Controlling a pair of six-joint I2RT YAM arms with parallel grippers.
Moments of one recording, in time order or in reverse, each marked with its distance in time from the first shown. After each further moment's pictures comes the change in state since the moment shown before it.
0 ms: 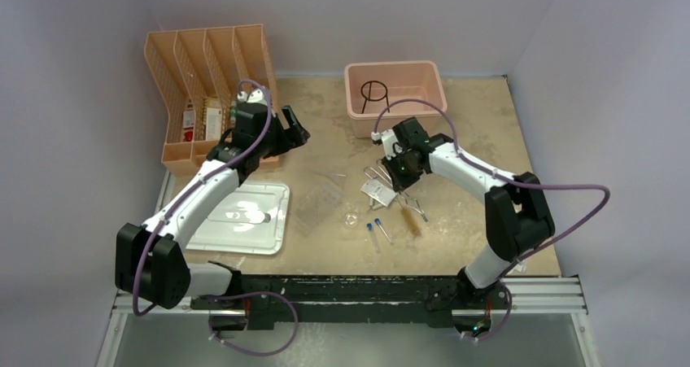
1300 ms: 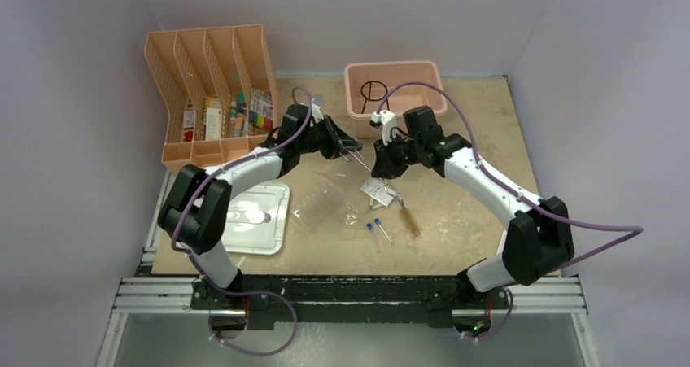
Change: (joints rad) left arm -0.159 0.402 0.044 0.490 0.490 -0.501; right arm 0.000 -0.201 0.010 0.157 -0.367 0.007
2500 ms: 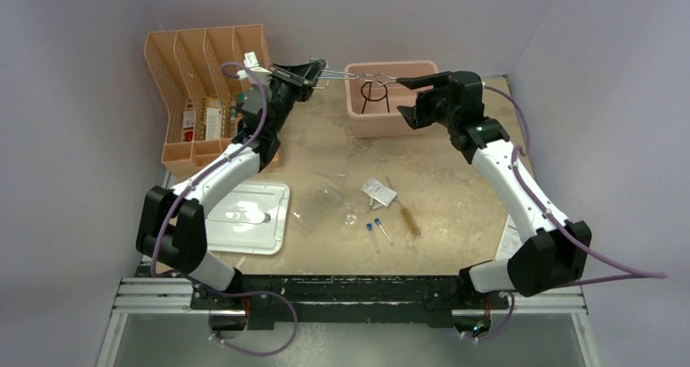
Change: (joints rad) left arm 0.100 -0.189 0.051 0.390 -0.512 -0.185; right arm -0.177 -0.112 0.166 0.161 0.418 1.715
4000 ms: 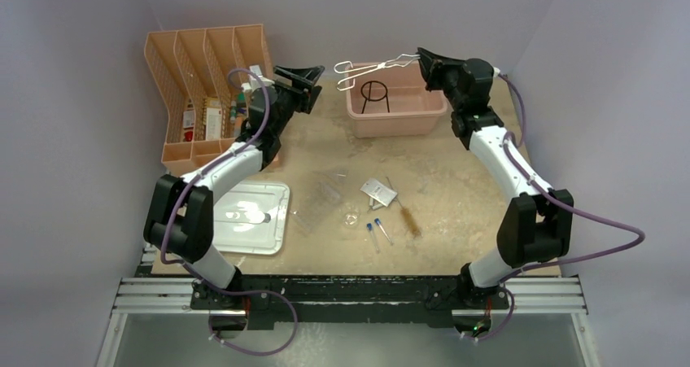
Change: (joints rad) left arm 0.031 0.089 -0.031 -0.024 0.009 -0.090; right arm -0.118 0.197 -0.003 0.544 0.039 0.211
